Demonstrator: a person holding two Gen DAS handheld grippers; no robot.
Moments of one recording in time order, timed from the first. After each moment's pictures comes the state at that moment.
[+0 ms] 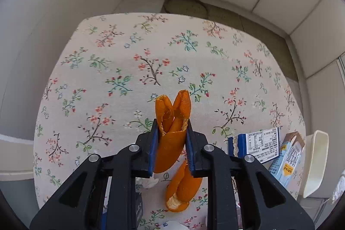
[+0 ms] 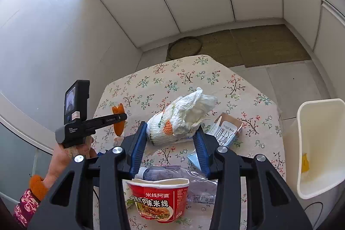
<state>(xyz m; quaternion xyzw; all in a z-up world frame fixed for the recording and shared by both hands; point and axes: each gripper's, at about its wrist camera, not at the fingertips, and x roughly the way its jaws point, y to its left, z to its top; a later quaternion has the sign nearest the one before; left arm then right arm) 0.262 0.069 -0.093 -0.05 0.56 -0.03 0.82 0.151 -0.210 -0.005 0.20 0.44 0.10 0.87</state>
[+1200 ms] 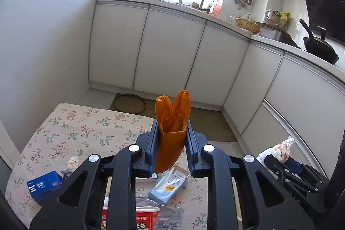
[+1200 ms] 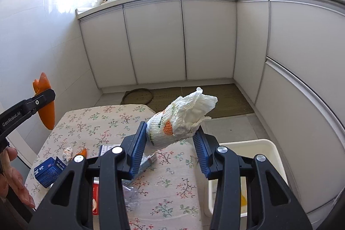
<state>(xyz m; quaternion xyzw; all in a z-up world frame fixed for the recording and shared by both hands) 0.095 -0.089 0.069 -0.09 0.25 -0.14 0.95 0.047 -0.303 0.041 0.07 0.28 -0.05 0.96</state>
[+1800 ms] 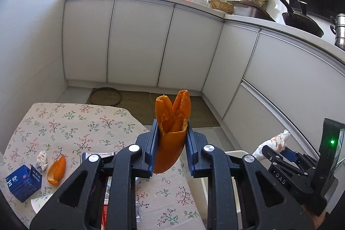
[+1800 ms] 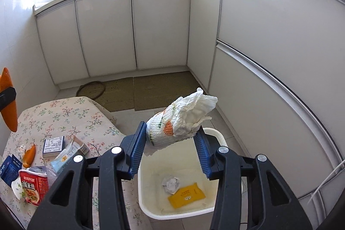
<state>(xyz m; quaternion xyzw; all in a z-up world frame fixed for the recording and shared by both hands) 0.086 -0.179 0.050 -0.05 0.27 -0.20 0.94 0.046 -0.407 0.005 0.07 0.32 -0.18 0.93</state>
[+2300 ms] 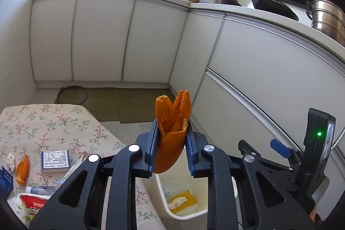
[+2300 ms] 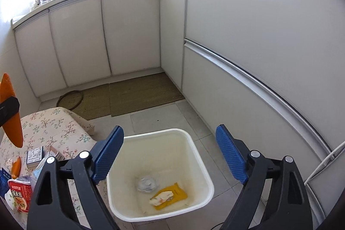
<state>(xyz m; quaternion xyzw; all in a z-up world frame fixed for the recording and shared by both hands) 0.071 -0.262 0.043 -0.04 0.28 -0.30 0.91 0.013 -0.458 0.007 0.09 0.30 -0.26 0.91</state>
